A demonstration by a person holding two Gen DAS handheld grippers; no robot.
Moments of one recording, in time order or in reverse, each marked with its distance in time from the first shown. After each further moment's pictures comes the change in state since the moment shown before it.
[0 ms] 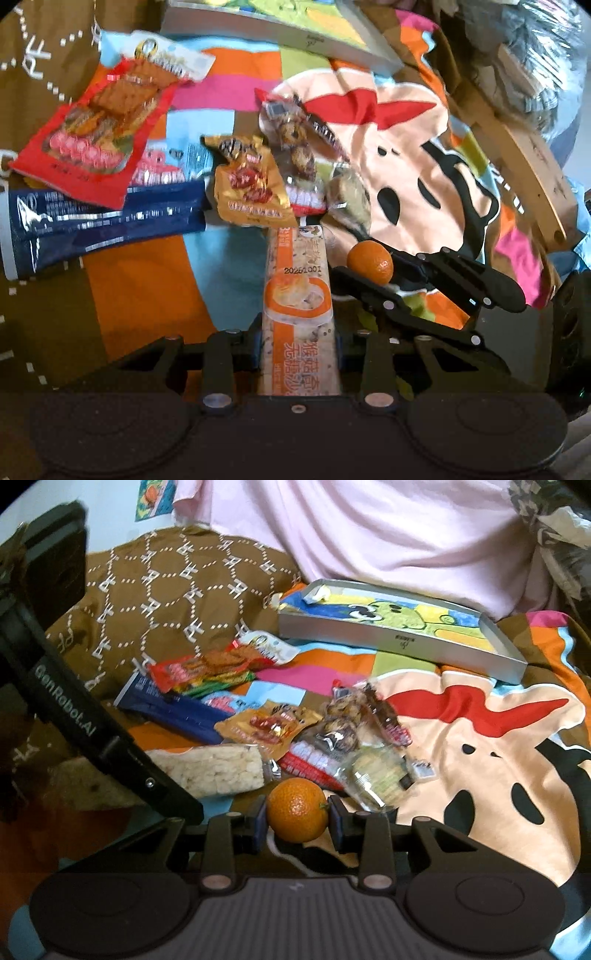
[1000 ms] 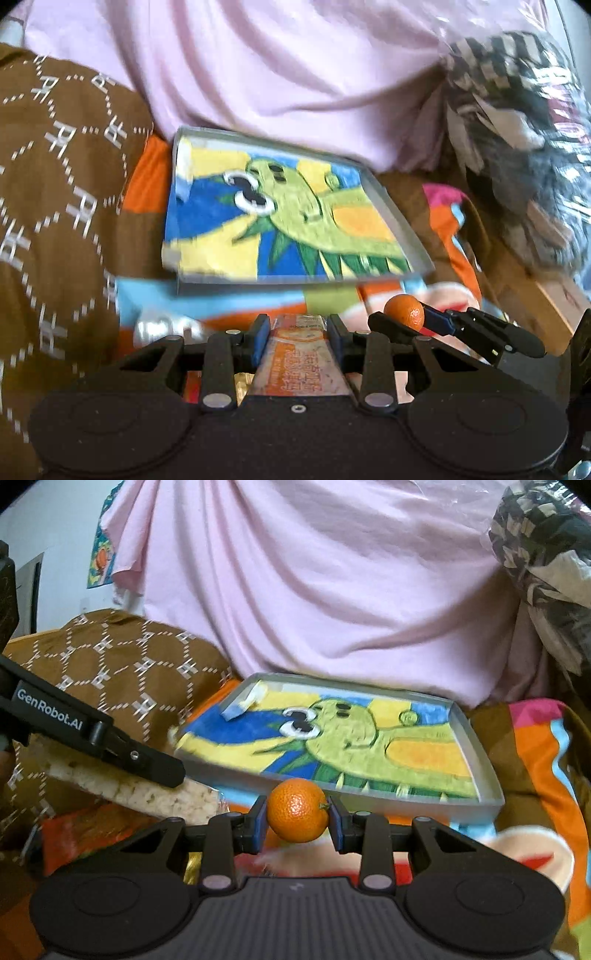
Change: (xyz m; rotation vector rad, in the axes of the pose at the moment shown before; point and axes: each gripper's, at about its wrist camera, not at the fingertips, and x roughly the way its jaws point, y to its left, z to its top) left arm -0.030 -0.003 0.147 0.004 -0.462 0.140; right arm 0.059 -0.086 0.125 0.012 -0.195 -0.059
